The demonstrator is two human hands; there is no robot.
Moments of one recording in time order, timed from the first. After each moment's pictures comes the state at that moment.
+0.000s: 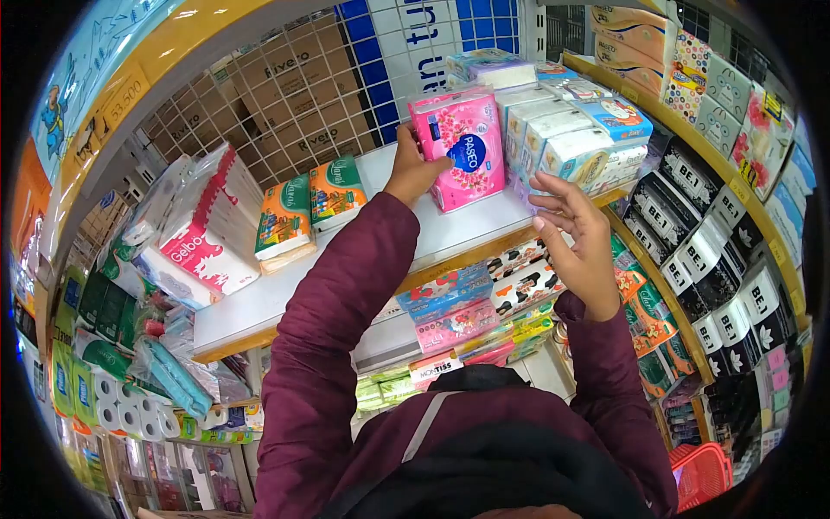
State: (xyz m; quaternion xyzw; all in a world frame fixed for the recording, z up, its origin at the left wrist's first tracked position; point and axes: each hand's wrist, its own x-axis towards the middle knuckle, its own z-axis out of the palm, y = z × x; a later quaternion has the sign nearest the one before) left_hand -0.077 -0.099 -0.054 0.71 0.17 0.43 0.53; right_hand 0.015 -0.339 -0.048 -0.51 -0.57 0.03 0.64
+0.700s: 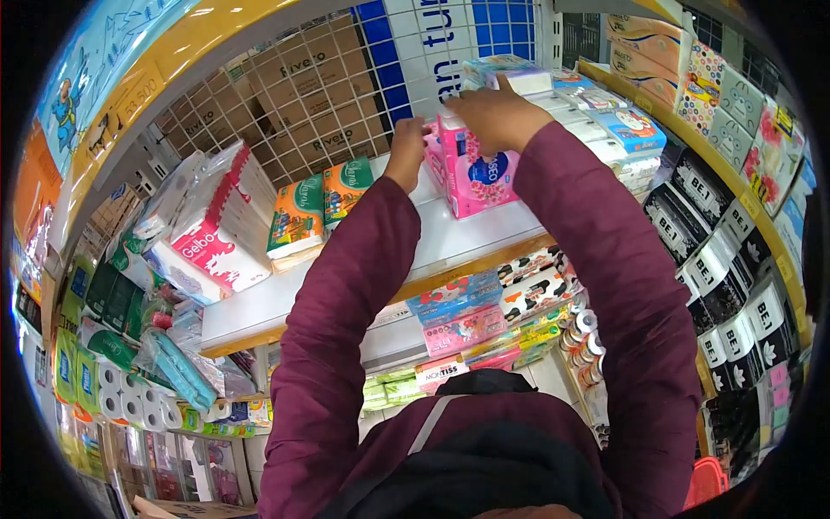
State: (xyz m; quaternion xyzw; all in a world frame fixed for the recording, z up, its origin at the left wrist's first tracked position) left_hand -0.081 -0.066 -0.033 0.61 0.26 0.44 0.61; right_hand 0.028 -0.189 0.053 -0.69 -0.70 -0.18 0.02
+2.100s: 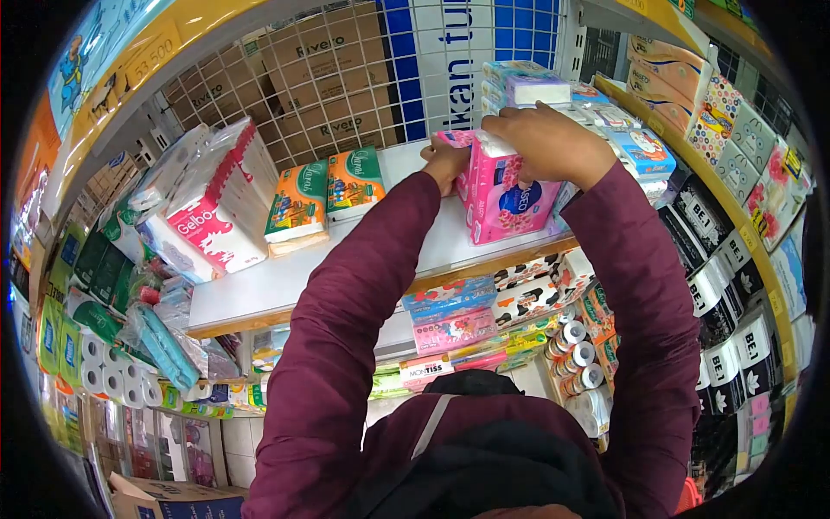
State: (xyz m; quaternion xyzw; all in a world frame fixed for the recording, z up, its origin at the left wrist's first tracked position) left_hand -0.036 -0.044 -0.077 0.57 0.40 0.33 0.64; right_hand 0.038 -0.231 0.054 -0.60 -0.78 -0.16 0.02
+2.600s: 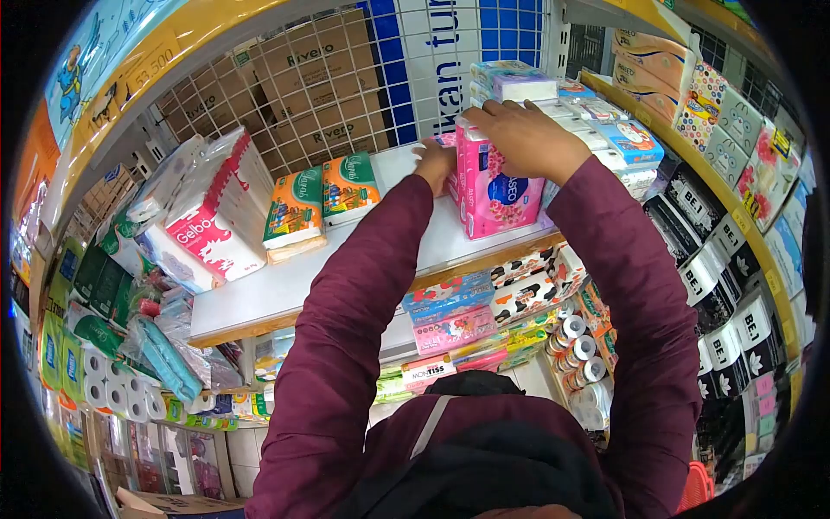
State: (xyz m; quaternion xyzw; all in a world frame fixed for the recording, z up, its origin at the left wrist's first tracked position) left_hand -0.033 -0.038 -0.084 0.59 0.42 0.34 0.60; right_hand 0.035 -0.223 0.039 -0.62 -0.75 -0.23 0.07
